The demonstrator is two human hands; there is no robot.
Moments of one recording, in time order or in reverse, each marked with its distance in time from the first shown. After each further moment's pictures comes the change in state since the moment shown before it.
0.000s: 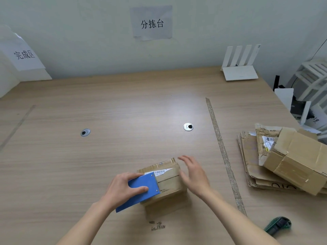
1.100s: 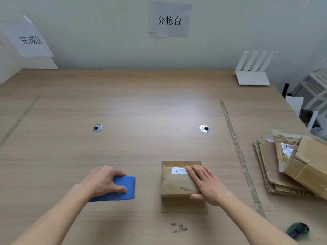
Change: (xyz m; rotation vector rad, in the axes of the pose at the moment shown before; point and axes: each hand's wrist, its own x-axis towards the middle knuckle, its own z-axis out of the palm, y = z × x) left_hand 0.012 -0.098 -0.117 0.371 -0.239 0.007; right_hand 0.004 -0.023 0.029 -0.594 -0.530 -0.091
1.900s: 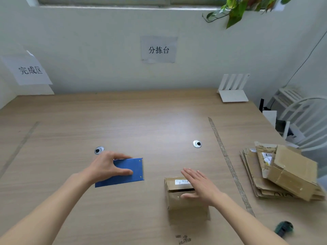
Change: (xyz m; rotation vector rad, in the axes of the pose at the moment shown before) left_hand -0.011 0.017 -0.130 -0.331 0.208 0.148; right_hand -0.017 -0.050 -0.085 0.096 0.079 0.027
